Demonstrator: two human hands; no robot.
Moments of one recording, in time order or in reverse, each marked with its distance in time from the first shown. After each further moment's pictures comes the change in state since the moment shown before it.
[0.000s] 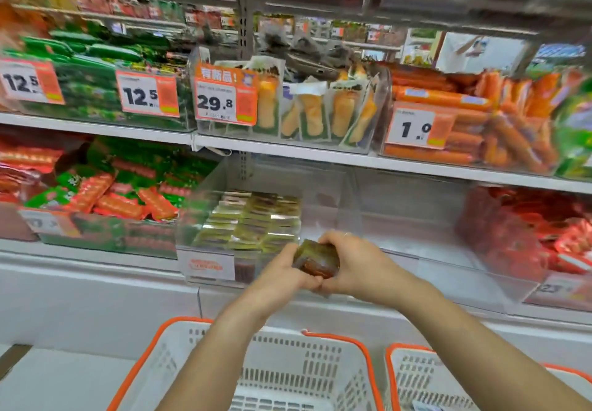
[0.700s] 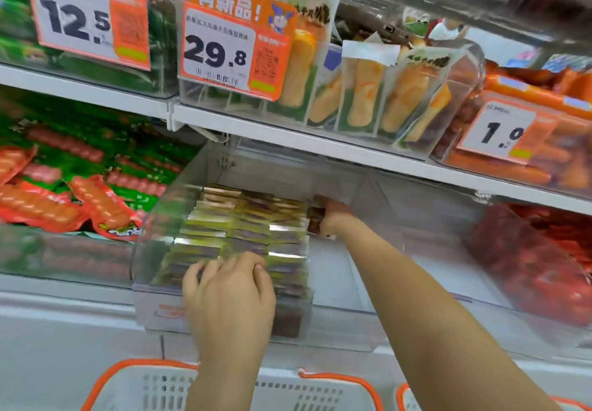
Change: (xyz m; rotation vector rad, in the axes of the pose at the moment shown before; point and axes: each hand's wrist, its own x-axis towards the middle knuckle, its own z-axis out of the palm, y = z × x) left_hand 0.068 -0.056 -0.064 0.899 0.884 0.305; right_hand 0.253 0.105 0.079 0.069 -0.069 0.530
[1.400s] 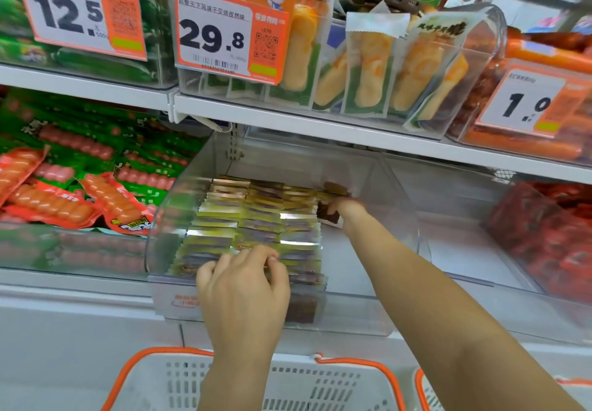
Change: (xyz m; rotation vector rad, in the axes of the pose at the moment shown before) left_hand -0.005 -0.001 0.001 -0.088 0.004 0.015; right_hand -0.003 0.005 0.018 1.038 0.055 0.261
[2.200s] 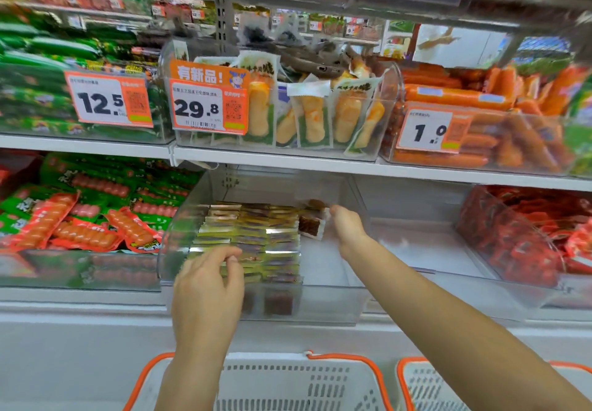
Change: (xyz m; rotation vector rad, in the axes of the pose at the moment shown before) left_hand -0.001 0.014 -0.061 -0.153 -0.029 -0.066; right_hand -0.099 -0.018 -0.044 0.241 0.044 -0.008
